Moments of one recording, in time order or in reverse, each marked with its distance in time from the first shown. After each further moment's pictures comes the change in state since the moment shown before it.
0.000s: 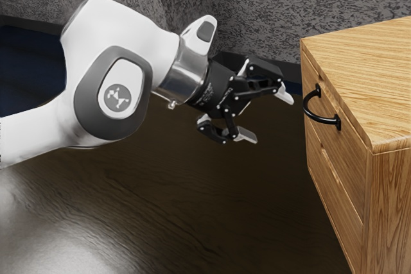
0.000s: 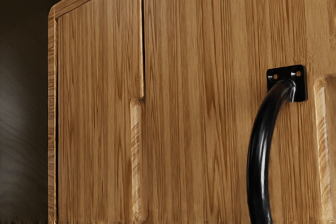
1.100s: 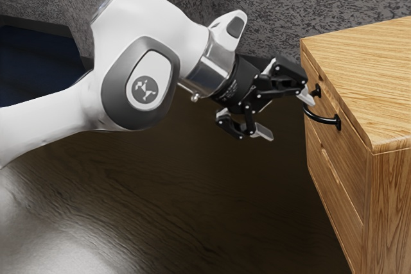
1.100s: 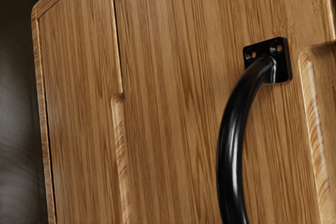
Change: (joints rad) arm -0.007 0.101 -0.021 0.122 0.089 -0.060 -0.007
